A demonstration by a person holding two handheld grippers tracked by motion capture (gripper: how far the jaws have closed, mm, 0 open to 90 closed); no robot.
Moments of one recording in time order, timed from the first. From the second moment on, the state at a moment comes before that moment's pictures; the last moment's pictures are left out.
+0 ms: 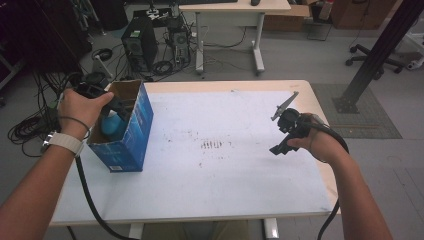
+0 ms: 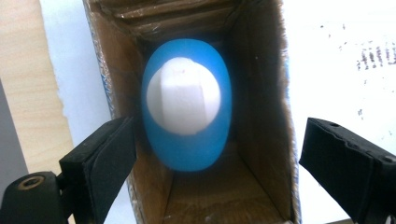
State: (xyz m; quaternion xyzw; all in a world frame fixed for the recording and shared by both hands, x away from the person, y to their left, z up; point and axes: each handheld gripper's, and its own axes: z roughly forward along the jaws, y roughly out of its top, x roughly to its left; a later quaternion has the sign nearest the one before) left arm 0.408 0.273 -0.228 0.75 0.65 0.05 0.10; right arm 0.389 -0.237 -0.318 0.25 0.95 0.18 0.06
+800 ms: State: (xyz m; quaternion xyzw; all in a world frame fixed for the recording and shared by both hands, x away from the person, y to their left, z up) left arm 0.390 0.240 -0.169 0.80 0.58 0.09 0.14; right arm 0.386 -0.235 -0.308 0.25 0.95 0.18 0.06
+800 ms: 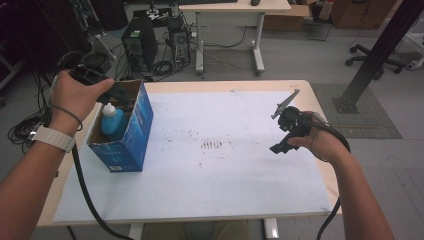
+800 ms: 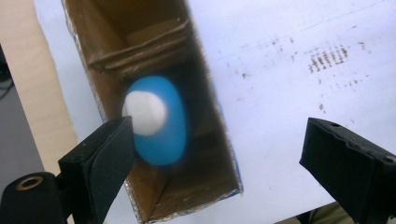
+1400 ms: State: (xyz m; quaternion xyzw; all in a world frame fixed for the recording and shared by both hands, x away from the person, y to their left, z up) left arm 0.373 0.197 -0.151 0.85 0.50 0.09 0.17; right arm 0.388 -0.231 -0.308 0.25 0.95 0.18 0.06
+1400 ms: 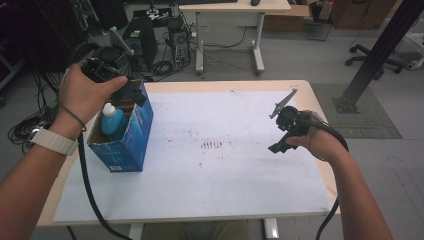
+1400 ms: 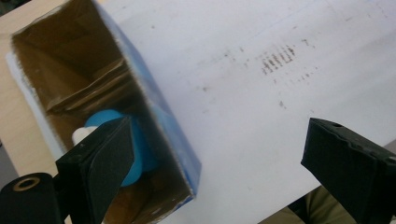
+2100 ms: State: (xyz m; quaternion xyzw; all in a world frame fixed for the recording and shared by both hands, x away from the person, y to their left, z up) left arm 0.358 0.170 -0.152 0.88 0.43 0.08 0.19; right arm 0.387 -0.229 -0.307 0.25 0.95 0.18 0.06
